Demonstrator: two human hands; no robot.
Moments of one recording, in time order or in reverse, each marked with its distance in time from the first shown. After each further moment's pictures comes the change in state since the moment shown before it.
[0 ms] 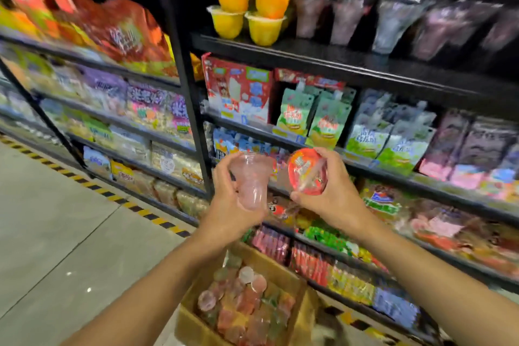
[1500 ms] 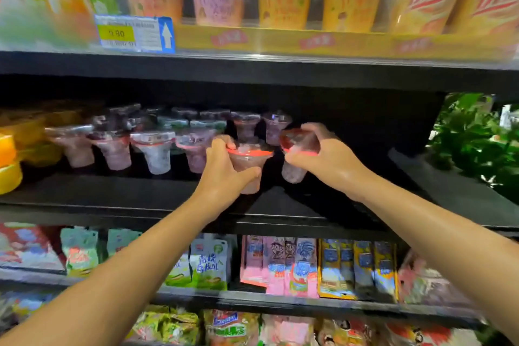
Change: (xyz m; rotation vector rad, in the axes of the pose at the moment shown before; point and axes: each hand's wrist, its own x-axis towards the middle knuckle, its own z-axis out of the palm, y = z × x) left_hand 0.224 0.257 0.370 0.116 -0.105 0.348; right_hand 0.080 0.081 -0.455 -0.186 0.379 0.138
